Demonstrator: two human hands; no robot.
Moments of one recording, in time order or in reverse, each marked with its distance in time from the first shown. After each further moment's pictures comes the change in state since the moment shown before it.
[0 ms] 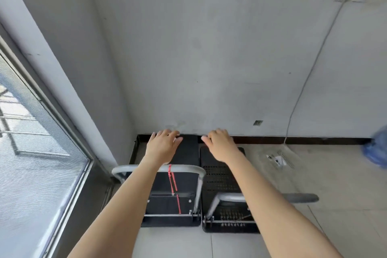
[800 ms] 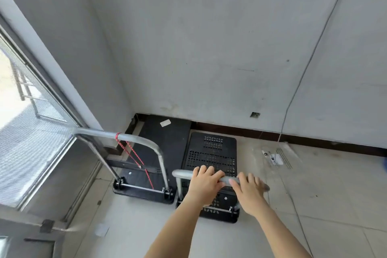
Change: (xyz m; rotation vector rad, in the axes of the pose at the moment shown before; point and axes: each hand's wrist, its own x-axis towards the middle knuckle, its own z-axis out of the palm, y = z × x) left_hand -0.067 0.311 0.204 0.079 -0.054 0.105; right_hand -0.163 0.301 0.061 -0.071 -0.070 0.029
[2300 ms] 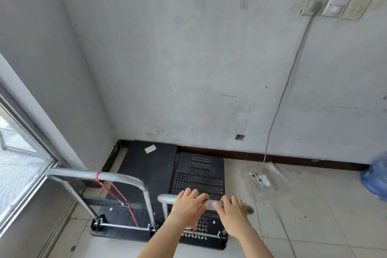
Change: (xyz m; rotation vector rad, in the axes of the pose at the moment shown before) left_hand 0.041 -0.032 -0.020 -0.031 -0.252 0.048; right_hand 0.039 -0.014 -0.007 -0.112 -0.178 -0.084
